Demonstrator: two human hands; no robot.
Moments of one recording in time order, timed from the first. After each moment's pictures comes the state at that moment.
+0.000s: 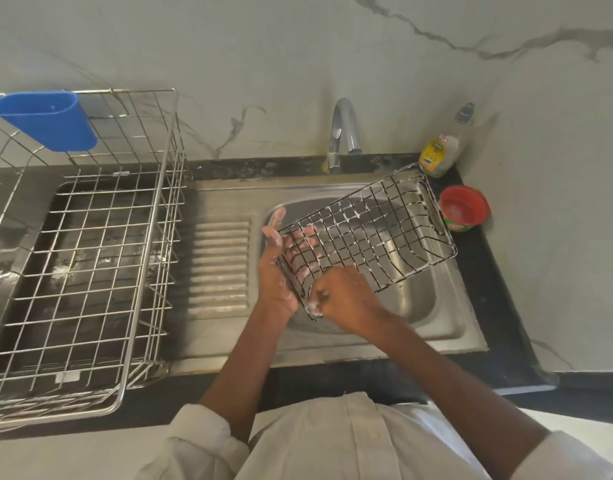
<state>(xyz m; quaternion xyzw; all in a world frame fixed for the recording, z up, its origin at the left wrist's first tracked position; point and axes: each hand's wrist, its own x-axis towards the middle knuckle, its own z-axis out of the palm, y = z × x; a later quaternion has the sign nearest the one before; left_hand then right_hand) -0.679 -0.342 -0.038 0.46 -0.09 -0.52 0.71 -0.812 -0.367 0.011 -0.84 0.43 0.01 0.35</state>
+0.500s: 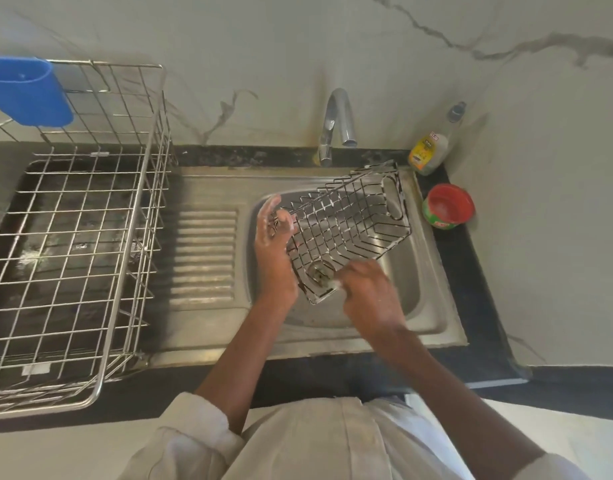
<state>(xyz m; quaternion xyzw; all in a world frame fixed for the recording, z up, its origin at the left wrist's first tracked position) -0.693 -0.356 -0.035 0.58 -0.15 -0.38 0.70 -0.863 -0.366 -0.008 -0.87 0.47 -0.05 0.18</state>
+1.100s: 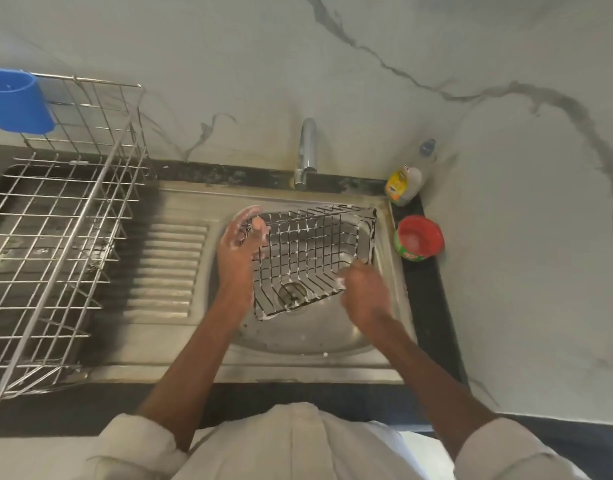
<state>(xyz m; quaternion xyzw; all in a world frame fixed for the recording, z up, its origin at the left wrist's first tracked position) -0.709 -0.380 -0.014 0.62 -0.18 -0.32 0.69 -0.913 -0.469 -0.041 -0.86 0.49 -0.03 0.13</state>
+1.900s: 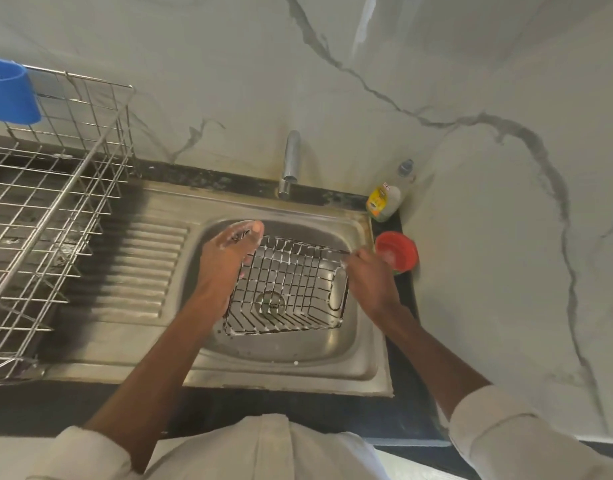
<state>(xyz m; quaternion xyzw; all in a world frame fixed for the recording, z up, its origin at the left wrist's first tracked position) -0.725 -0.380 0.012 0.66 -0.19 -0.39 0.61 -0.951 -0.534 -0.021 -0.91 0.42 -0.06 0.04</state>
